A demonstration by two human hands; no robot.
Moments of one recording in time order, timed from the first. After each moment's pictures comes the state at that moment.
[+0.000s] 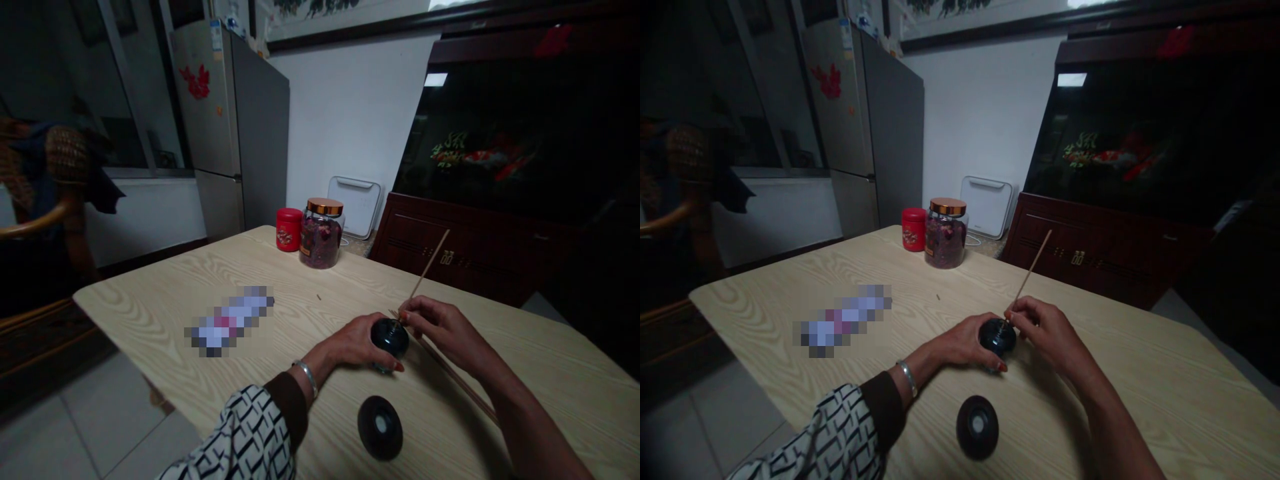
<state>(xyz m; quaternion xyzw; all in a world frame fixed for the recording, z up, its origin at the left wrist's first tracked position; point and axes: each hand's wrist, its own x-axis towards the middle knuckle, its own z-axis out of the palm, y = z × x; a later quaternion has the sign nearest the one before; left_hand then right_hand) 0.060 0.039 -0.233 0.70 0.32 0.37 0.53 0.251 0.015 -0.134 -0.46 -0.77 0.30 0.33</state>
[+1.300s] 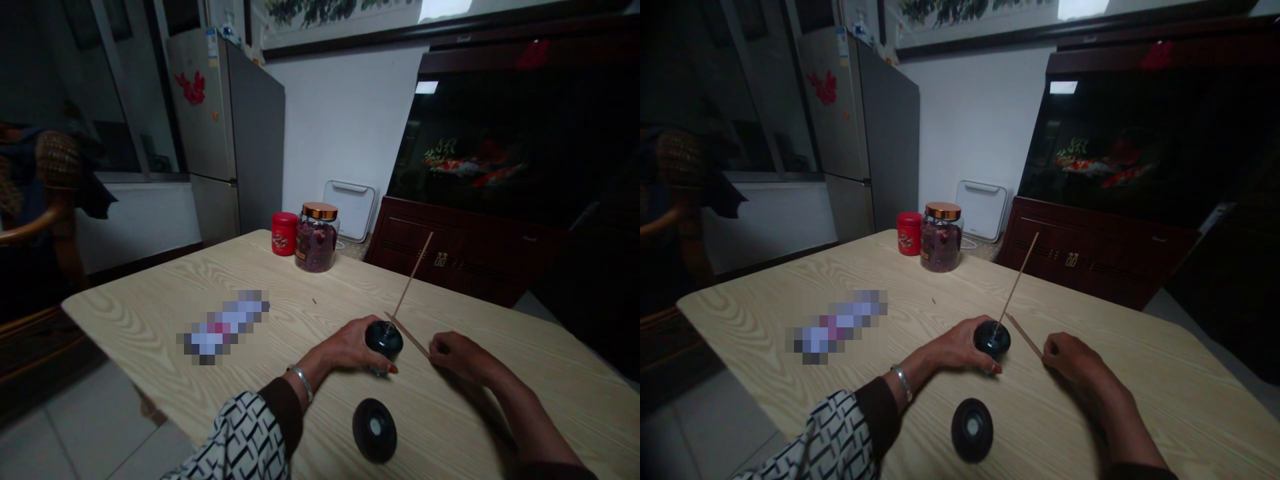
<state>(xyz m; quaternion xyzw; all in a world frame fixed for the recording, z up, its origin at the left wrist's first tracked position) 0.058 0.033 -0.221 0.70 0.33 0.36 0.52 0.333 0.040 -0.191 -0.66 -0.73 0.16 0.07</state>
